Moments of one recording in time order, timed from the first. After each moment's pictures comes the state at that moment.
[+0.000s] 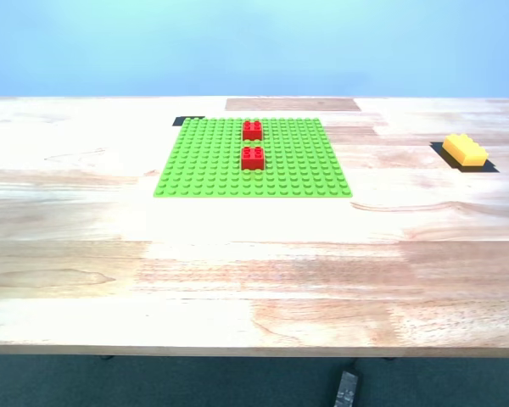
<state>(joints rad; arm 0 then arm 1) 0.00 0.54 0.69 -0.66 0.59 0.28 0.07 0.38 0.32 -0.30 0.01 0.21</state>
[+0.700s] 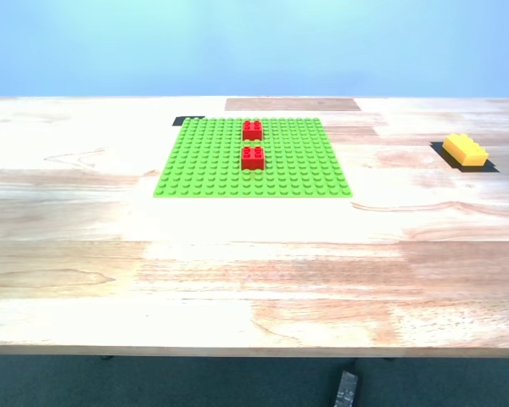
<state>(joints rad) 0.00 0.70 0.79 -0.80 0.47 0.37 0.05 1.14 1.07 -0.91 -0.03 -0.10</state>
